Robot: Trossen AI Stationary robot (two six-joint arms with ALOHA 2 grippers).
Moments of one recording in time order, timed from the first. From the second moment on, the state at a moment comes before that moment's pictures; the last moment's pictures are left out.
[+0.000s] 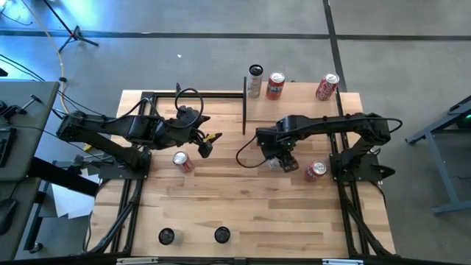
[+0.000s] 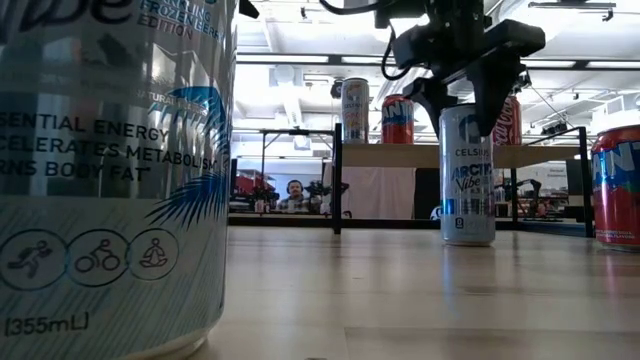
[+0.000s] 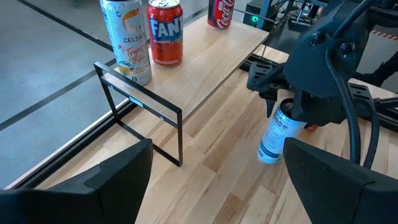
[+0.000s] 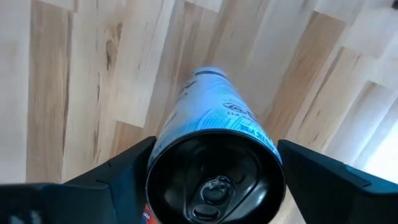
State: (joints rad) left arm -0.15 1.24 1.28 -0.62 -0.63 -0.44; right arm -0.05 1.66 1.39 -1.26 -0.01 -0.35
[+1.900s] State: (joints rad) left arm -0.15 1.24 1.28 -0.62 -0.63 -0.44; right arm 0.66 1.75 1.11 -0.99 1.04 2.05
